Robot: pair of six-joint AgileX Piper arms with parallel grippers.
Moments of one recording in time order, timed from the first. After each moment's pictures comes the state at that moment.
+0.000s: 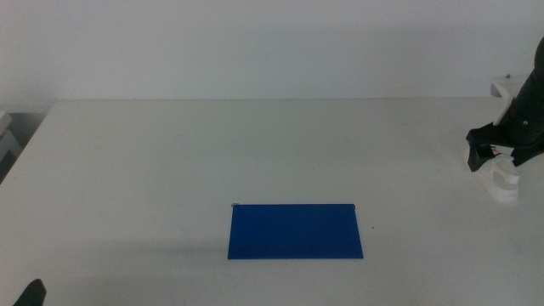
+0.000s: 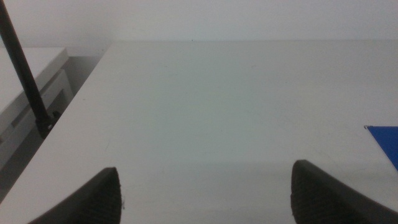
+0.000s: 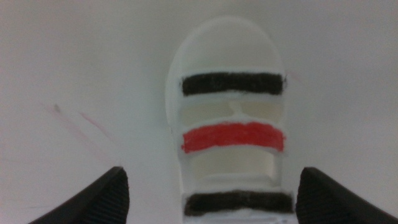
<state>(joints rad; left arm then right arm) 0.04 -0.01 0.03 -0.09 0.27 0.07 -0.13 2.13 -1.69 0.04 0.99 -0.19</state>
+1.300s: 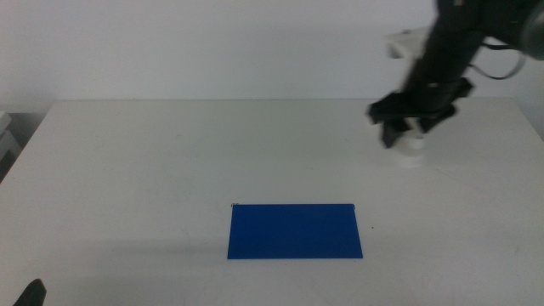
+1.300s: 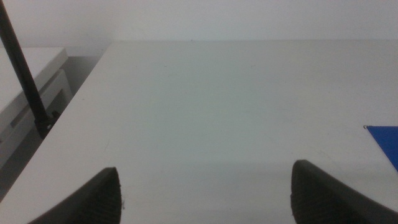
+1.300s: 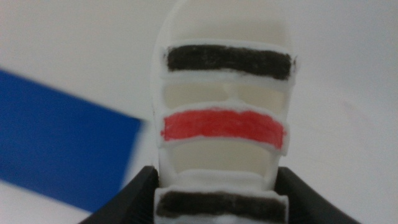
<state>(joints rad) 0.04 -0.01 0.03 -0.09 0.27 0.07 0.29 1.95 -1.79 0.02 1.23 -0.02</state>
